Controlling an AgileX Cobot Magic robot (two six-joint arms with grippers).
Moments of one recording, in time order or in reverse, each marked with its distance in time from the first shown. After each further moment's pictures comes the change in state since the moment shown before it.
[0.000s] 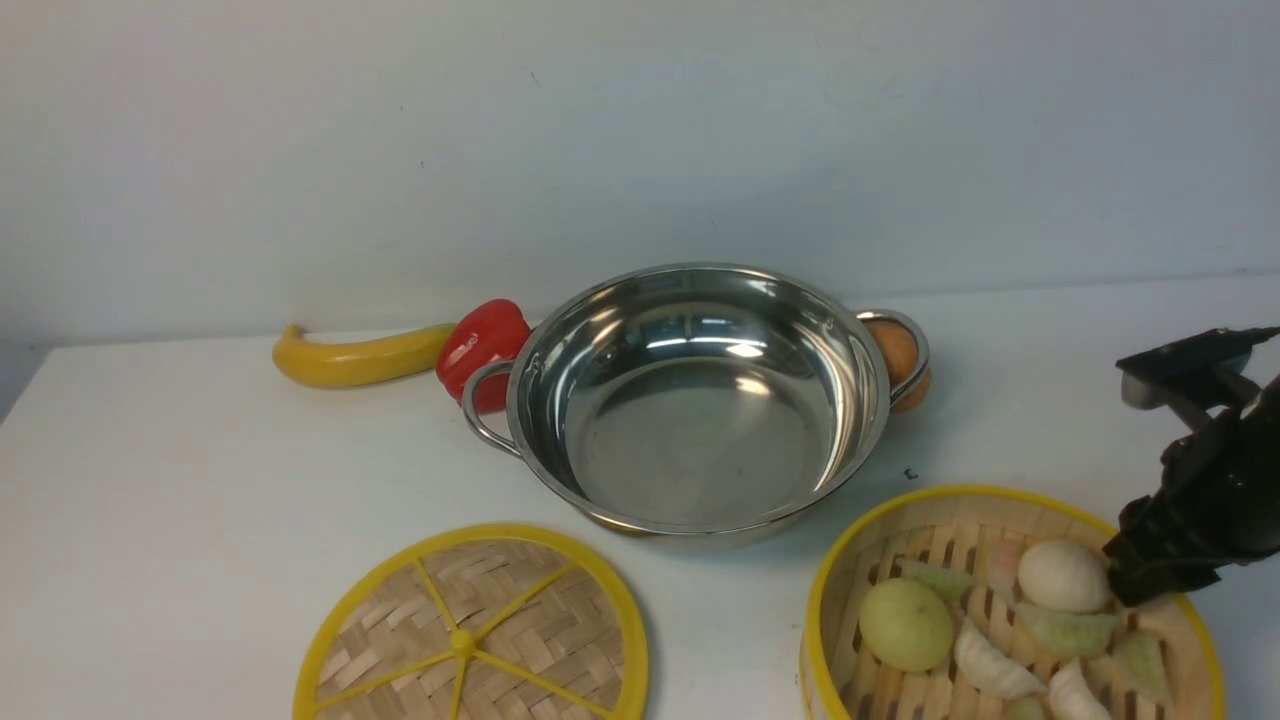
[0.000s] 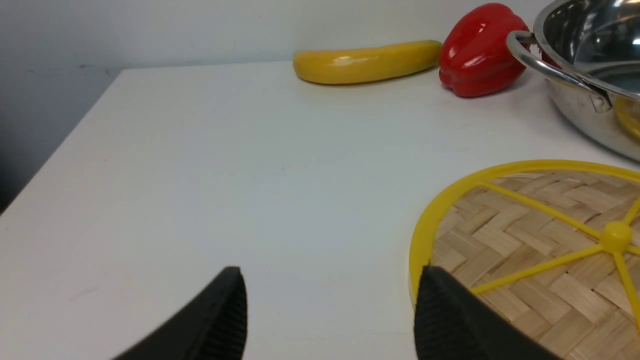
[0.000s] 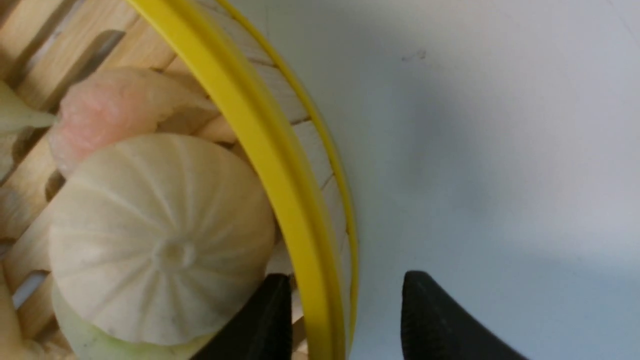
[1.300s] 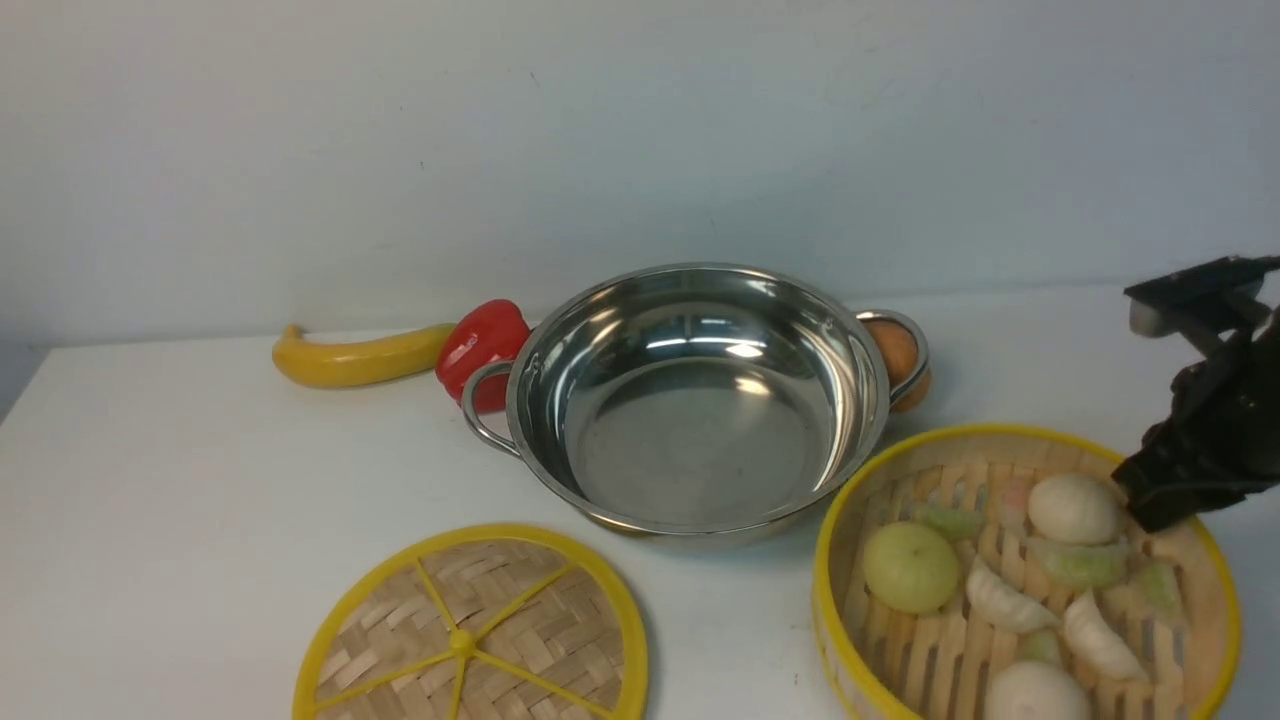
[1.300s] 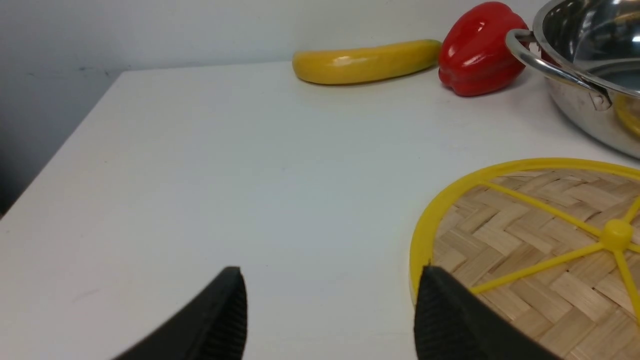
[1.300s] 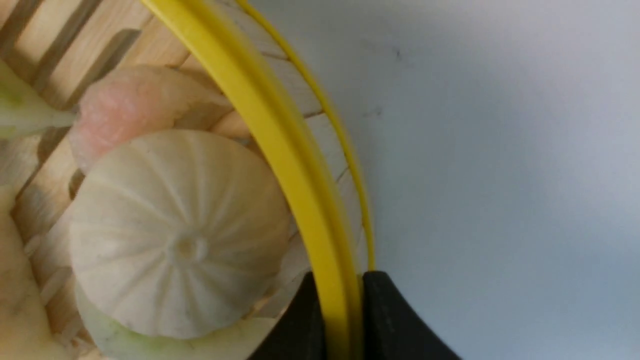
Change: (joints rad) right arm 0.000 -0.019 -0.177 -0.045 0.160 0.049; left arm 0.000 0.000 0.000 0.000 0.000 0.009
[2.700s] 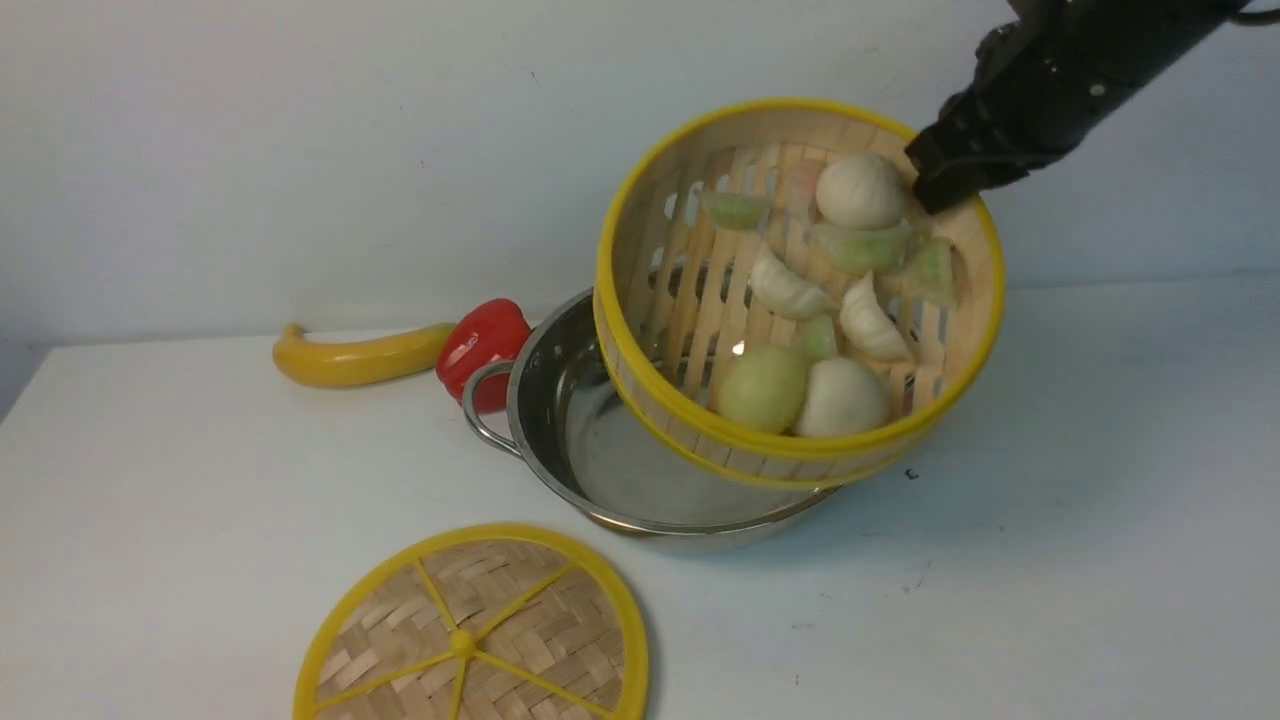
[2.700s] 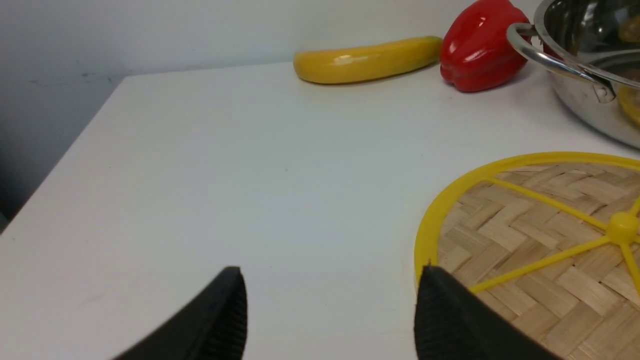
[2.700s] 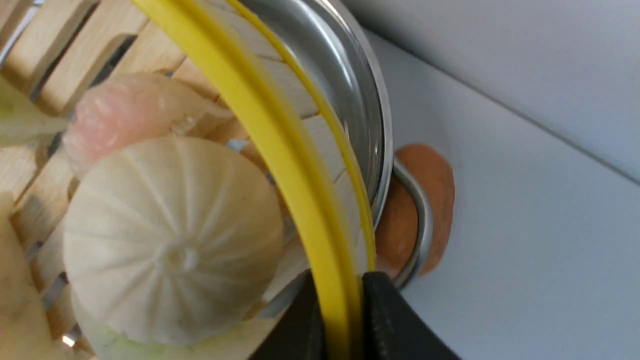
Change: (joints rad) right arm 0.218 0.253 -0.832 0.062 0.208 0.131; left arm 0.000 0.000 0.000 0.000 0.000 0.026
